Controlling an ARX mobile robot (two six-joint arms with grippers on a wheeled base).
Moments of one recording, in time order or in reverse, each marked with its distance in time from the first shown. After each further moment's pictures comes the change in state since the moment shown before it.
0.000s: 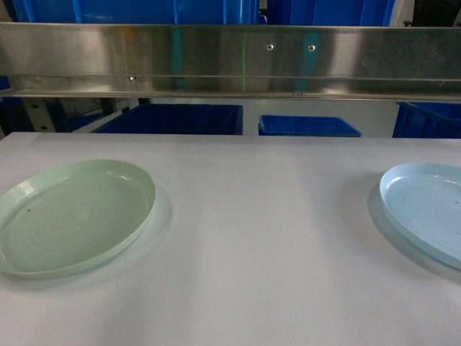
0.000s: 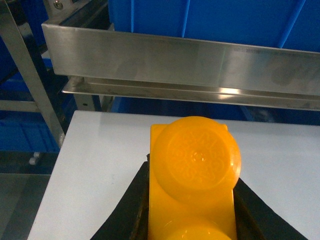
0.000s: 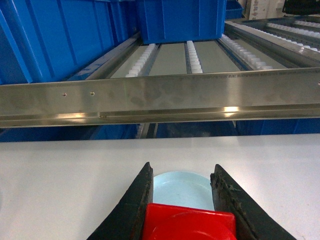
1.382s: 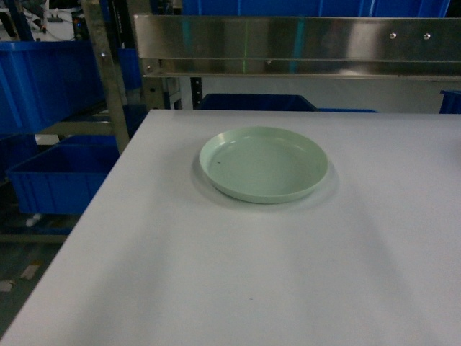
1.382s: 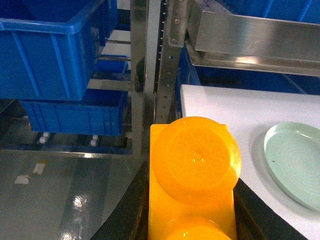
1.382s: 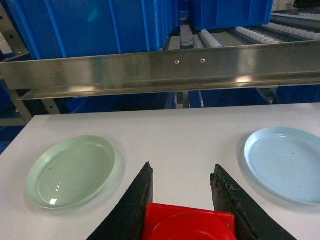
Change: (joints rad) left arm 0.000 0.000 0.004 0.000 -0.002 0.000; right arm 0.000 0.000 -0.001 -0.002 0.002 0.000
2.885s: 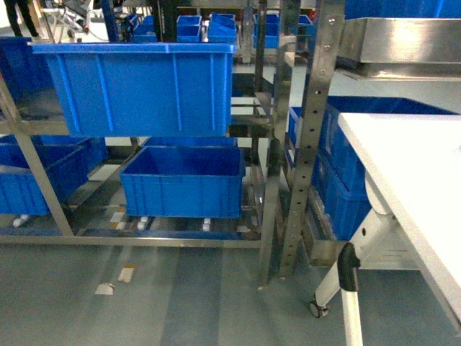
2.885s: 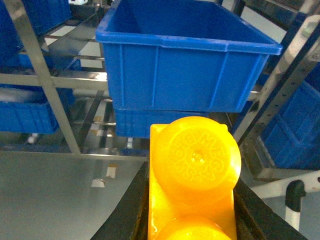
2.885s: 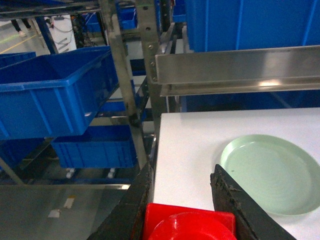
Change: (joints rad) left arm 0.002 0.001 0.000 -0.002 0.000 0.000; right arm 0.000 -0.001 0.000 0.004 -0.003 0.000
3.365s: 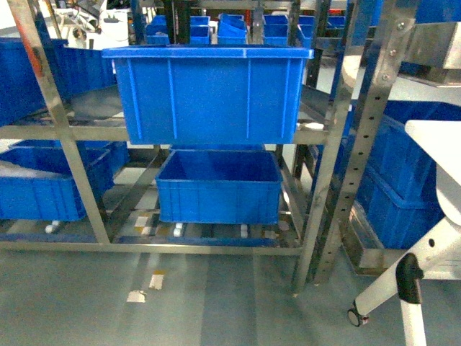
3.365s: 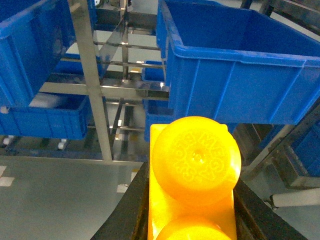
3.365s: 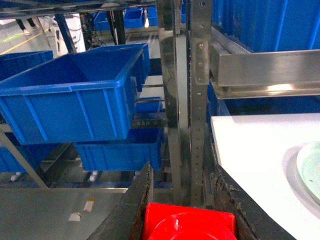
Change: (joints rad) left arm 0.000 0.001 0.000 0.002 0.000 0.000; right arm 0.000 0.000 0.000 -0.001 0.000 0.000
